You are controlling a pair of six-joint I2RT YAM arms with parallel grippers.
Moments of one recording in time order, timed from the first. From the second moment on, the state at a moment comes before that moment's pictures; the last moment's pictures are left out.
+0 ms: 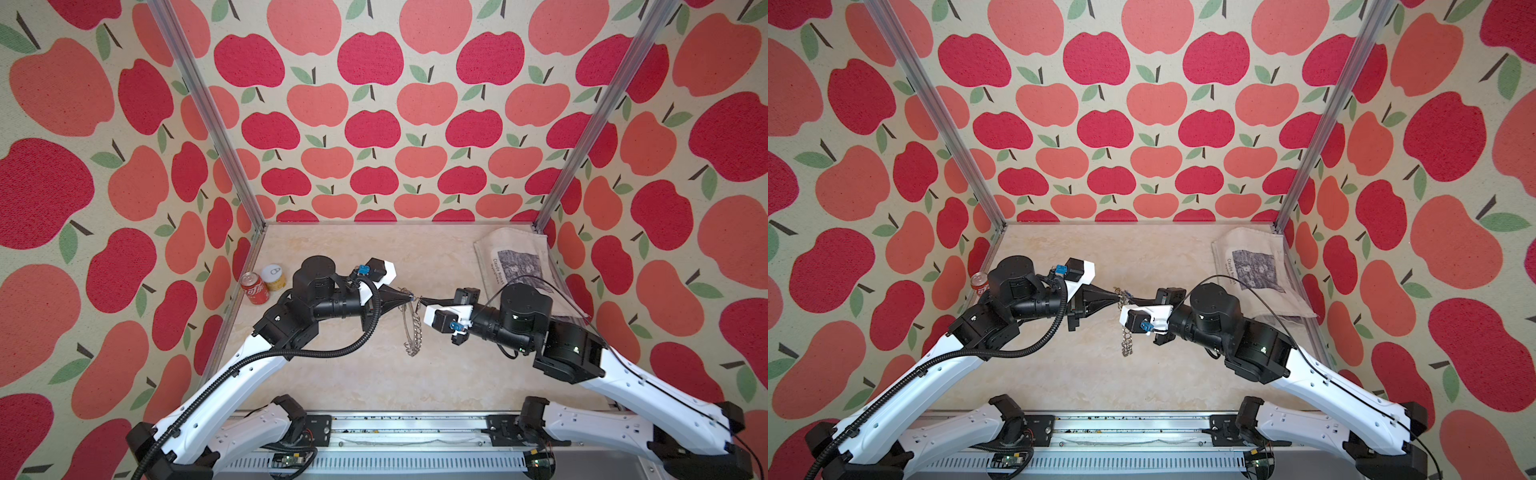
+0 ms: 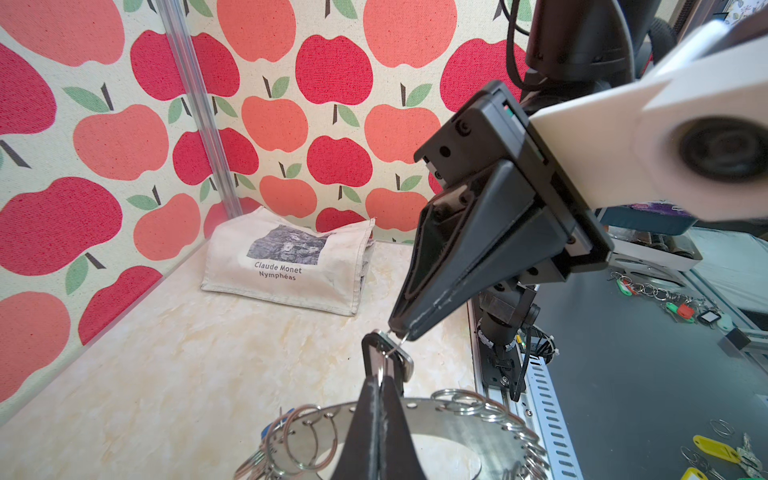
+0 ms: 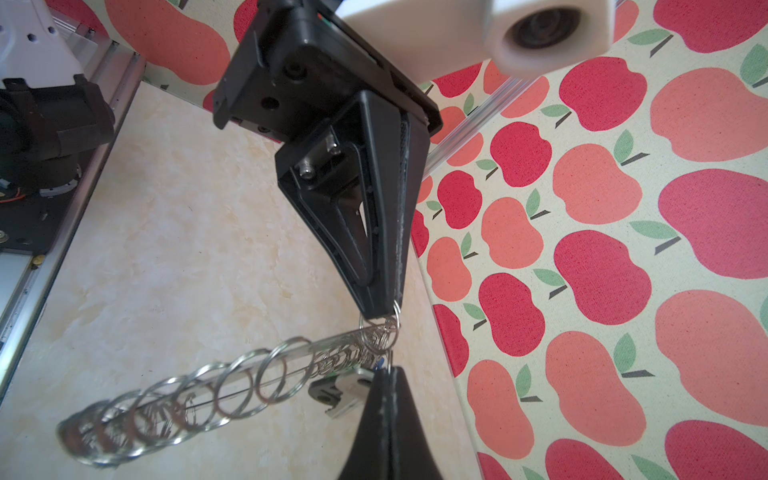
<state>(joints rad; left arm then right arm) -0.68 0.99 1.07 -0.28 0.73 0.15 1.14 0.93 1.12 -0.42 0.01 -0.76</state>
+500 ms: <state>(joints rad) -0.68 0.99 1.07 -0.29 0.73 0.15 1.14 0.94 1.13 -0.42 0.01 -0.76</state>
